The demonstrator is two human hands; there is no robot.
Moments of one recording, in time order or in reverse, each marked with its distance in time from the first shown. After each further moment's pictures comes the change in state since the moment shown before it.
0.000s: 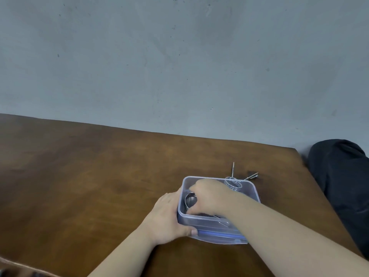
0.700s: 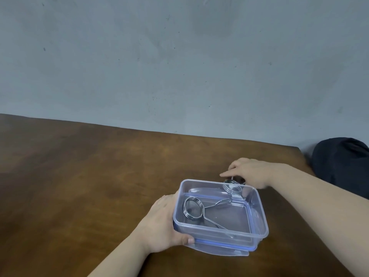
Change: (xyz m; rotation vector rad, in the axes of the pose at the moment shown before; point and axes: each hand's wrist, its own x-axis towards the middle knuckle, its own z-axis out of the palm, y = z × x) left_hand 0.009 -0.004 -0.003 -0.007 -0.057 0.047; right_hand 0.029 0.177 -0.026 -0.202 -0.050 -0.067
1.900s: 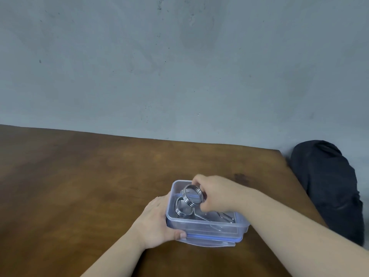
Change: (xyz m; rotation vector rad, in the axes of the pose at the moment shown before) left_hand 0.001 -0.010 0.007 0.005 0.023 -0.035; right_hand -0.051 -0.129 -0.003 0.361 0.288 -0.002
